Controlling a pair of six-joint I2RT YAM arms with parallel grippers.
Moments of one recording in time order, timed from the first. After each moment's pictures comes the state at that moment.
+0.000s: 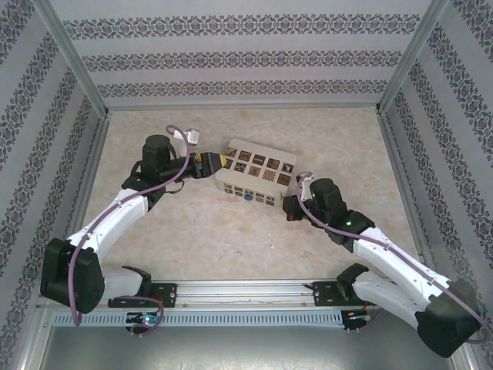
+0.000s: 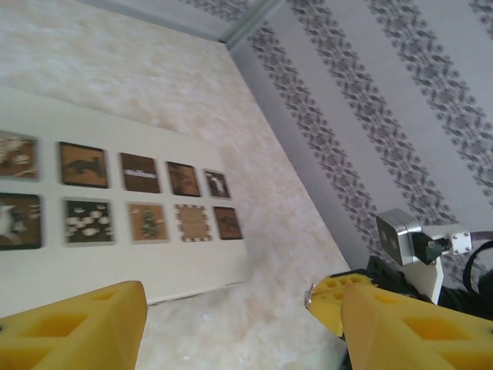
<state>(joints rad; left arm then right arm) -0.30 1.28 0.89 0.02 0.70 -0.58 0.57 0.89 0.55 -0.26 -0.16 0.48</state>
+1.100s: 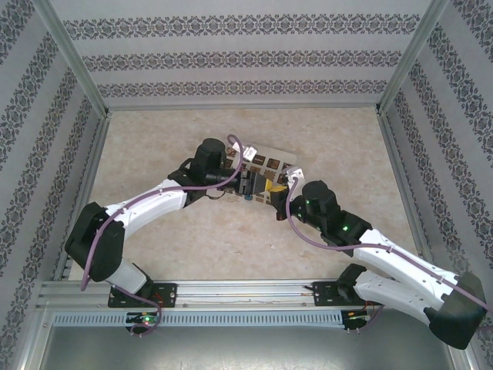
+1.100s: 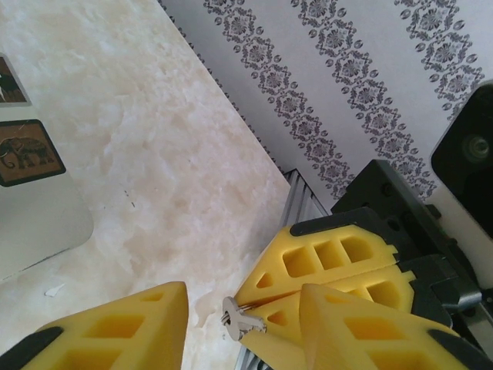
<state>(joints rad) -0.62 1.54 1.05 0.06 0.79 -0.59 0.76 0.89 0.62 -0.13 0.01 0.30</state>
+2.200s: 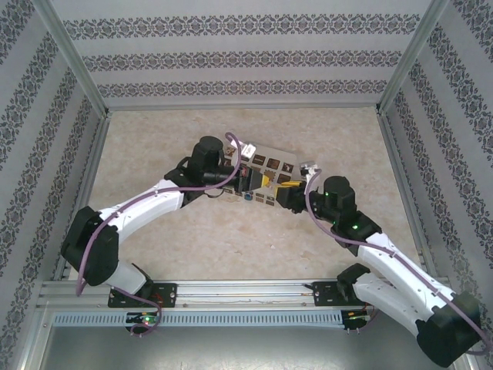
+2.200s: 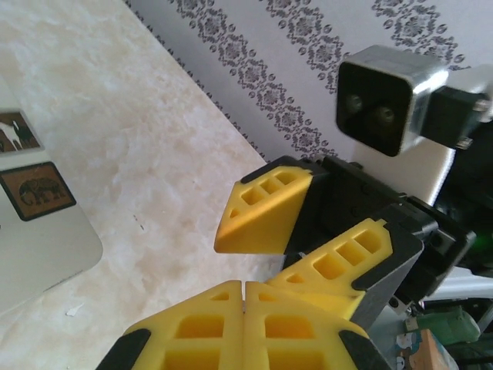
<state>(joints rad) -0.60 1.47 1.07 0.01 0.77 -0.49 0.47 0.81 0.50 0.05 -0.47 0.50</state>
